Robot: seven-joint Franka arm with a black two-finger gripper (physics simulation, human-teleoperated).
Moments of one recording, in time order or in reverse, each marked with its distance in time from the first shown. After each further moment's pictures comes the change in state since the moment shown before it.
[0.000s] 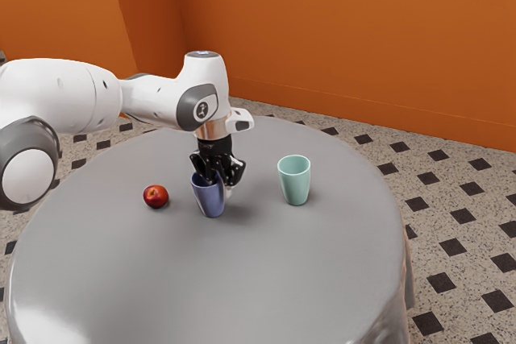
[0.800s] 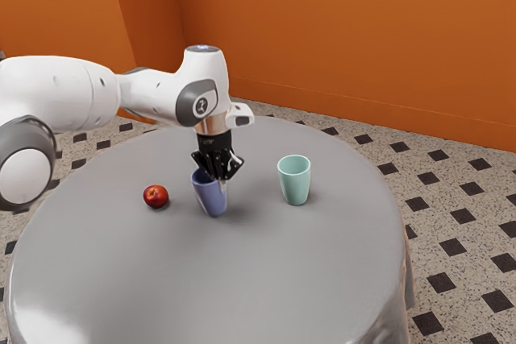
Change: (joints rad) arm -0.010 -0.020 0.007 0.002 0.018 -0.004 -0.016
